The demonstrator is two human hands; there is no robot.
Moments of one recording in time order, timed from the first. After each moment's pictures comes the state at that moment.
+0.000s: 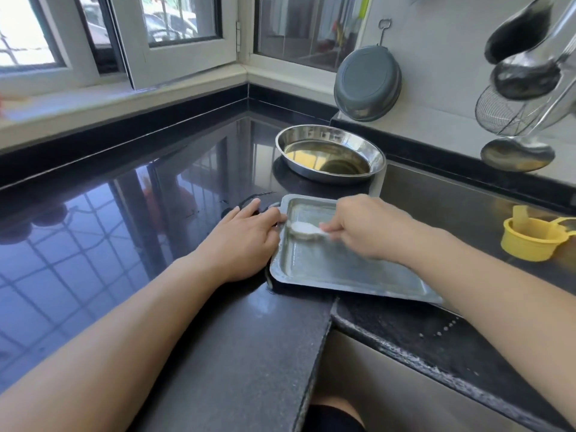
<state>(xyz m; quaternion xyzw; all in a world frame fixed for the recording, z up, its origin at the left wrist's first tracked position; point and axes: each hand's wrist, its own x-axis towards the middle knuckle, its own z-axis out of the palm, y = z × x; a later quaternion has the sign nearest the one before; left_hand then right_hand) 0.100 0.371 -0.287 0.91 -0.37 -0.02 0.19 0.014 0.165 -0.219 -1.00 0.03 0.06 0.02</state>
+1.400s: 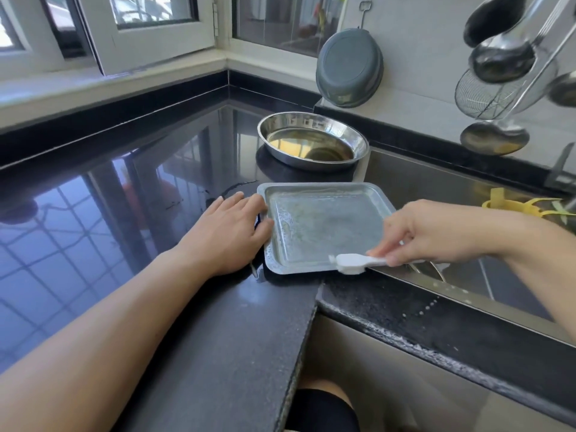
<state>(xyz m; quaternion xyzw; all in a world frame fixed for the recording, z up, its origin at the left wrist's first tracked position) 0.103 0.368 -0.299 0.90 -0.38 0.03 0.19 -0.057 0.101 -0.191 -0.98 -0.02 0.19 0.09</state>
